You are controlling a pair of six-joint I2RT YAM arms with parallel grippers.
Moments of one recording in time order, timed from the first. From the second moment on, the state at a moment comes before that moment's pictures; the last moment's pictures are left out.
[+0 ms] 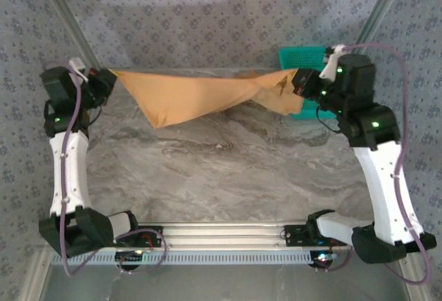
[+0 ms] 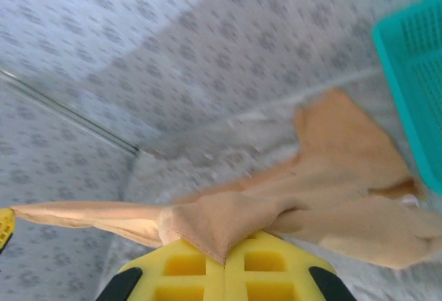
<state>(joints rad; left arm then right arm) 0.26 1.18 1.32 -0.40 0.60 -0.92 0.28 1.17 1.75 -0.90 -0.13 0.59</state>
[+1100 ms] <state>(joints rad) 0.19 1.83 1.46 -0.44 0.42 -0.72 0.22 1.90 2.03 -0.87 -0.13 0.42</state>
